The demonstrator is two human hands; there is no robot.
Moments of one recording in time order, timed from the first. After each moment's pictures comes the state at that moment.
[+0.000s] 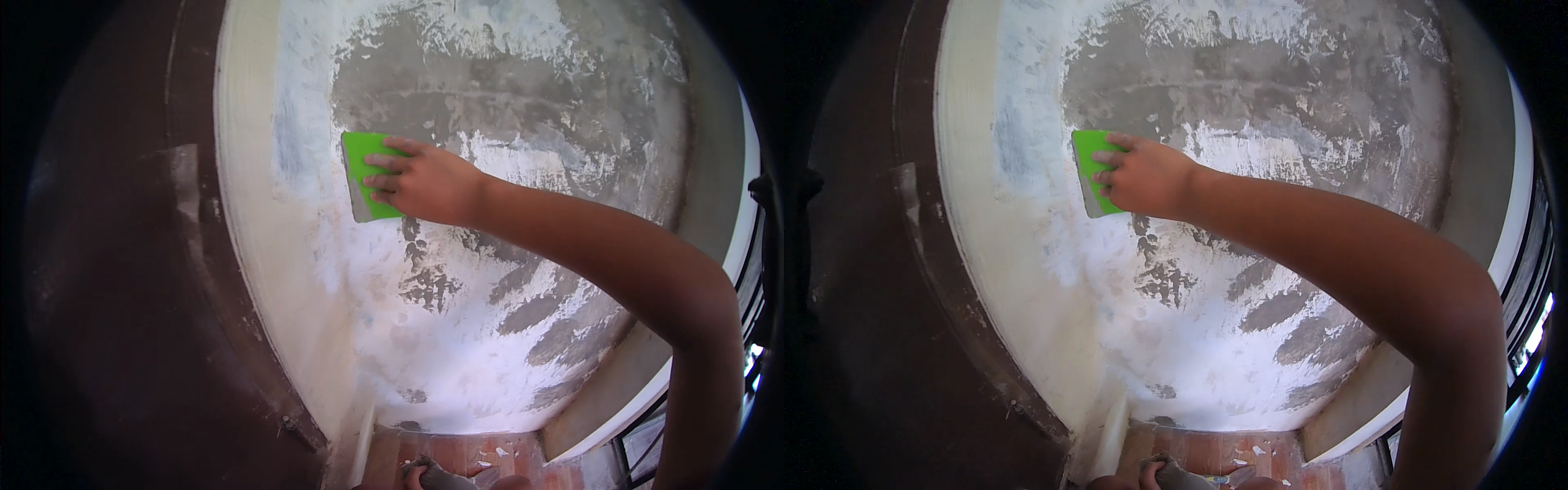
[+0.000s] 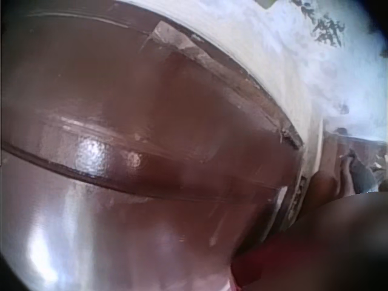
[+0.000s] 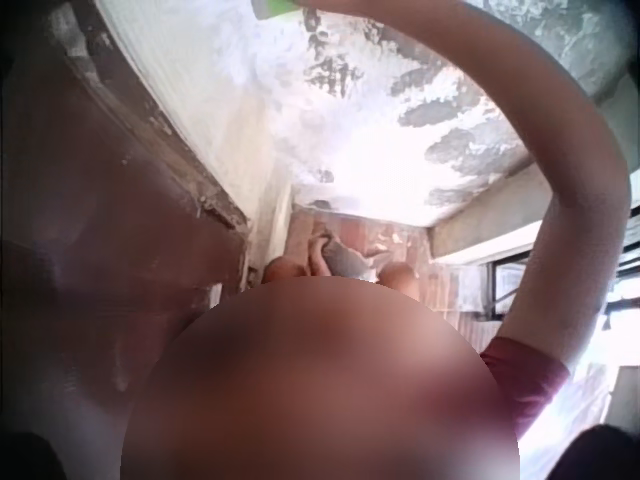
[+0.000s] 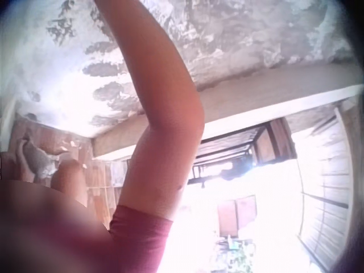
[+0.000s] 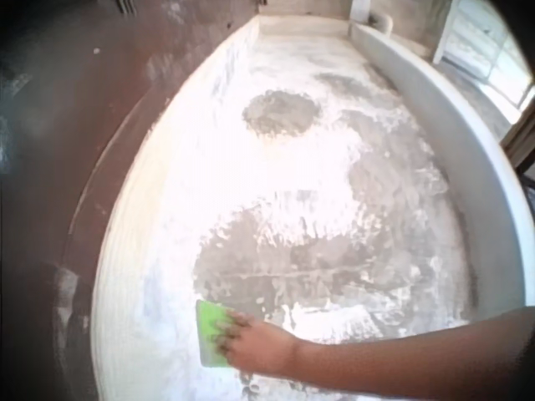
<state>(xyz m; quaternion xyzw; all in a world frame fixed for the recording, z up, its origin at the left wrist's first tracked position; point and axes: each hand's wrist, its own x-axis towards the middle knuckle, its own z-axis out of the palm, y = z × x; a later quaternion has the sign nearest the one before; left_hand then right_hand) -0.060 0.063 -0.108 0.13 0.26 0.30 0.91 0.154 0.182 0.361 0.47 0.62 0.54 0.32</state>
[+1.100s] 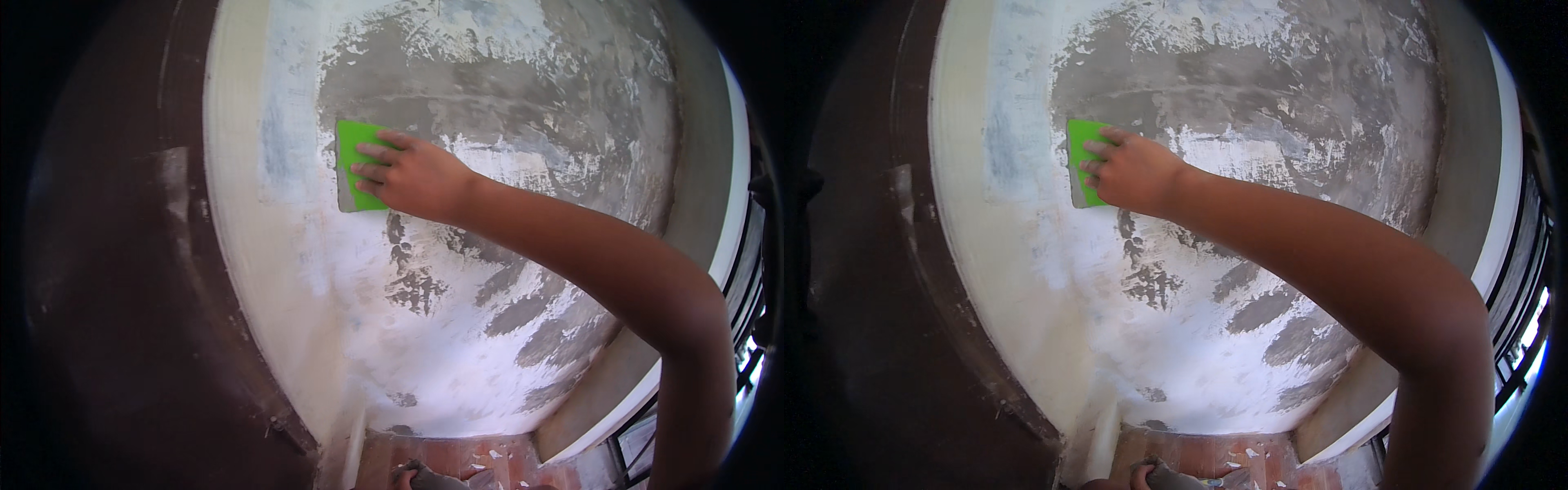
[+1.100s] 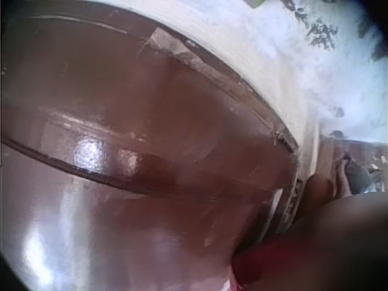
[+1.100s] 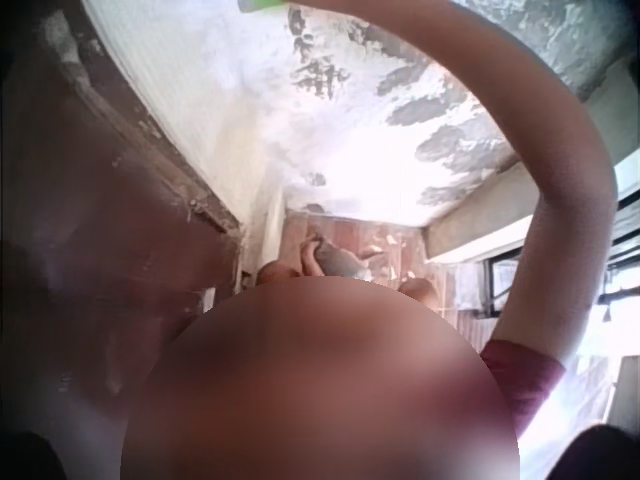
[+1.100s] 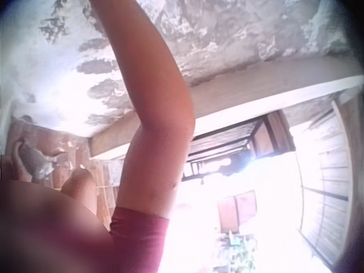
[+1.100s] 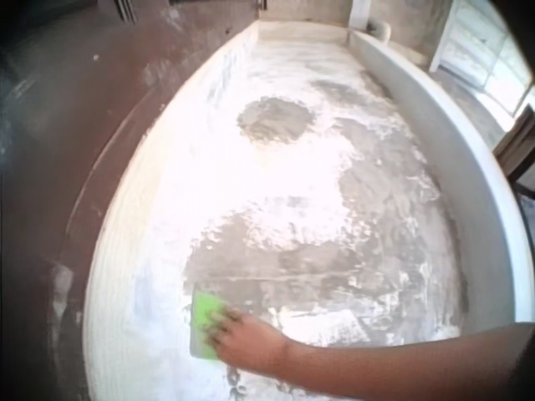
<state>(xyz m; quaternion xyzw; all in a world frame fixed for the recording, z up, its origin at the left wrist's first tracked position) -0.060 0.065 -0.106 0.10 0.24 0.28 0.93 0.152 0.175 0.363 0.46 0.60 0.59 0.28</state>
